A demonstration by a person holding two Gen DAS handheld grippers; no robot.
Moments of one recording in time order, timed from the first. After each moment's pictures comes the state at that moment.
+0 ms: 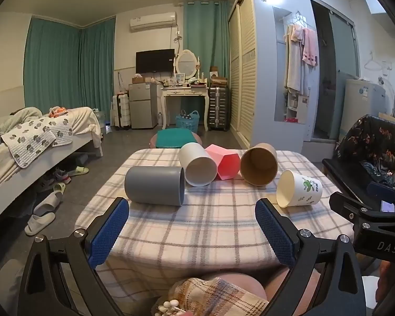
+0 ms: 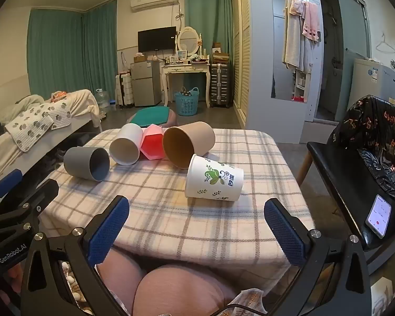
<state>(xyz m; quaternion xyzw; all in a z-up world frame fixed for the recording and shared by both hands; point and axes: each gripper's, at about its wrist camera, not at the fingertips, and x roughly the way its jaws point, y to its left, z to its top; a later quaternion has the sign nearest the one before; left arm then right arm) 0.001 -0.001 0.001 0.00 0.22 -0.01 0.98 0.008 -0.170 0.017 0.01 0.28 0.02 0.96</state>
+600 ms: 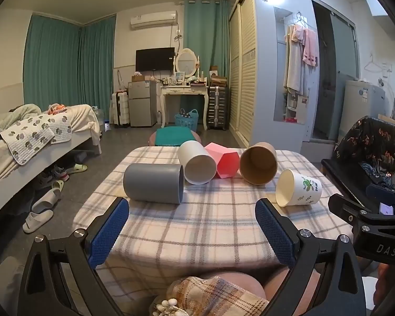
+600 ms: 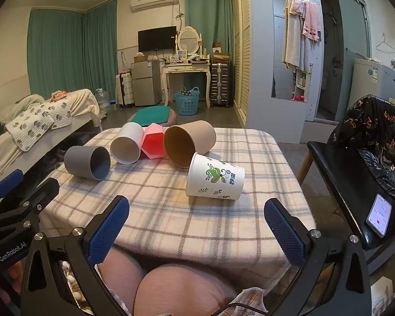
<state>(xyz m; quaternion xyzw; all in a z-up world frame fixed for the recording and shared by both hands) -0.001 0.004 -0.002 -0.01 0.21 0.00 0.98 0.007 -0.168 0.016 0.01 0.27 0.02 0.96</state>
